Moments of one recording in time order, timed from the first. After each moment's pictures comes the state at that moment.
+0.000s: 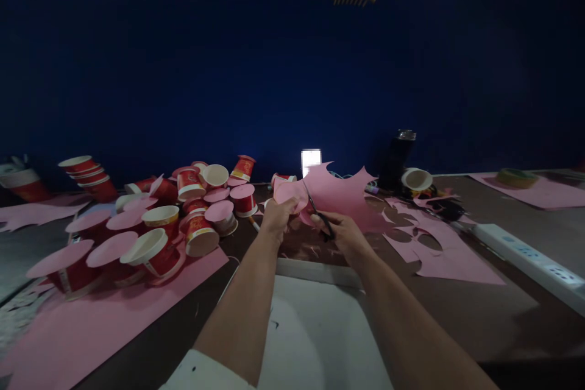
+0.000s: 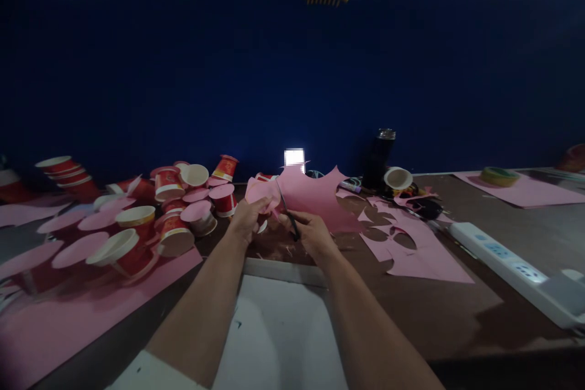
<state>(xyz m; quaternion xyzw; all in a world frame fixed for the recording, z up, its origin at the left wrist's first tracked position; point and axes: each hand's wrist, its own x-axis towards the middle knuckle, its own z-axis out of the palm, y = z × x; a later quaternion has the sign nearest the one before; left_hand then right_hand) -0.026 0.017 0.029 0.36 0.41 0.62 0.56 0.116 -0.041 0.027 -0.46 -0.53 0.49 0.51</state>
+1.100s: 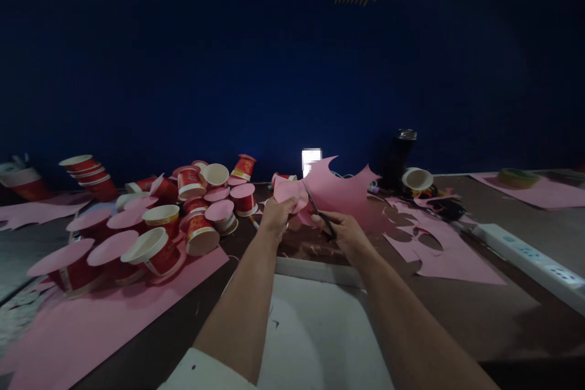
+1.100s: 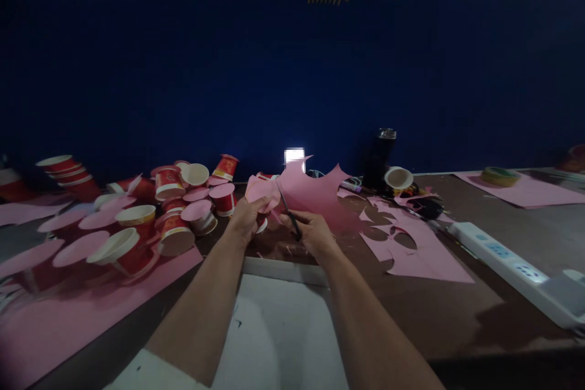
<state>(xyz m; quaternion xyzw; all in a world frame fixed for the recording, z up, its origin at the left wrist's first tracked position) -0.029 0.024 0.023 0.38 0.35 0.64 0.57 0.117 -0.040 0.028 -0.49 -0.52 0.49 0.50</state>
